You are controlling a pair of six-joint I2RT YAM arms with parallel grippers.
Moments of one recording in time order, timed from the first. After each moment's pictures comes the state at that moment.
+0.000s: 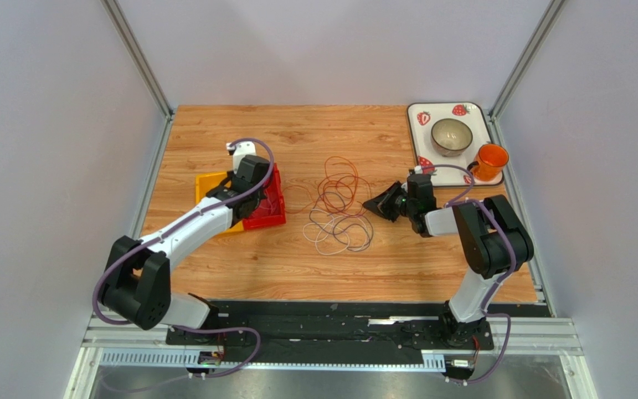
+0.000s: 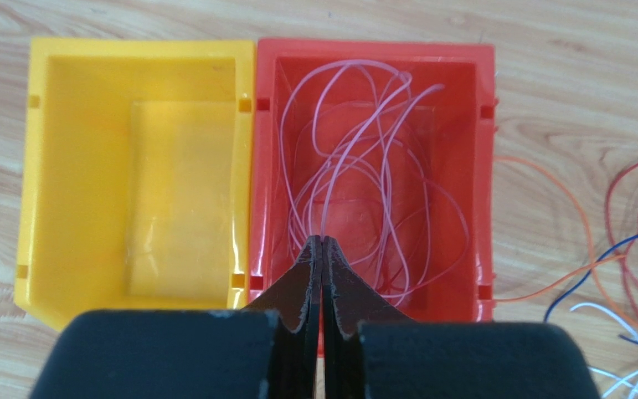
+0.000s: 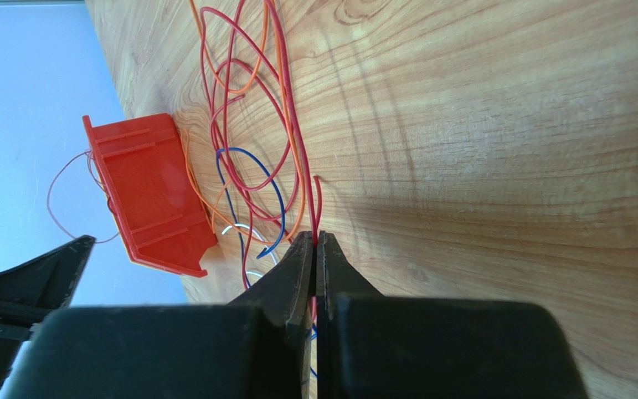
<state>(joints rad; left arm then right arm) -0.47 1.38 0.91 -0.27 -0.55 -0.44 0.24 1.76 0.65 0.52 -0.40 1.07</state>
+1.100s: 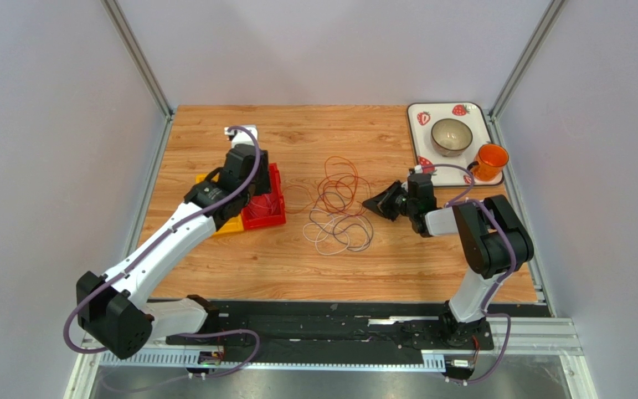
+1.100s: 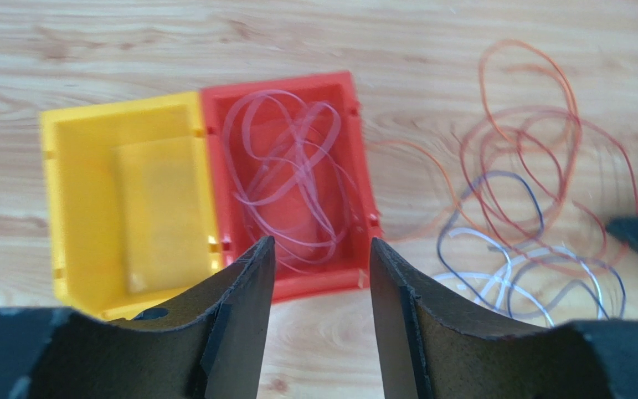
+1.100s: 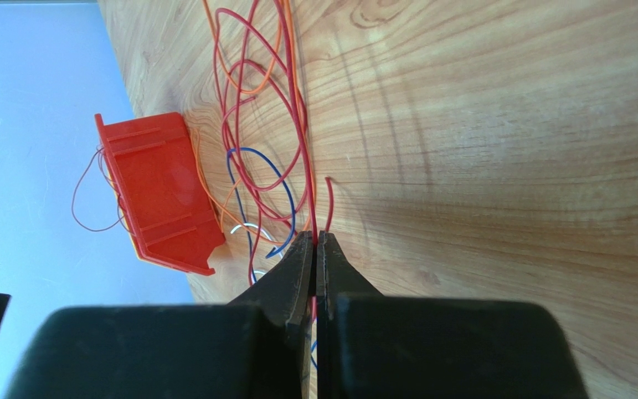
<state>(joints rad) -0.54 1.21 1.09 -0.50 -0.44 -0.39 0.24 1.76 0.65 0.53 -0.41 1.08</state>
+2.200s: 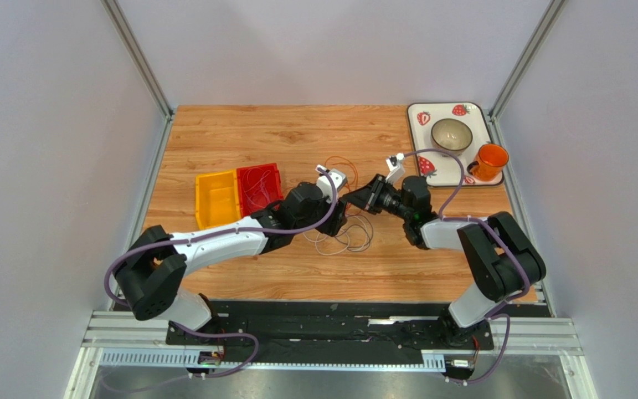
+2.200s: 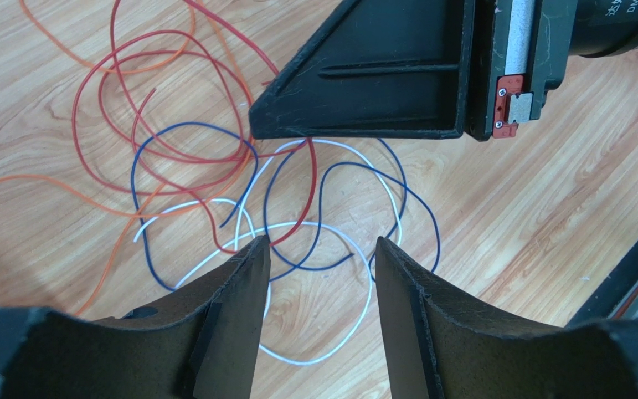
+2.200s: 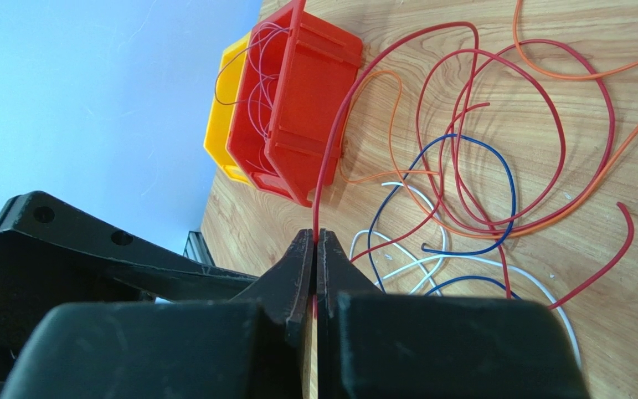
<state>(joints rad) -0.89 1.47 0.88 0.08 -0.05 -0.23 0.39 1.61 0.57 0.85 -0.53 0.92</state>
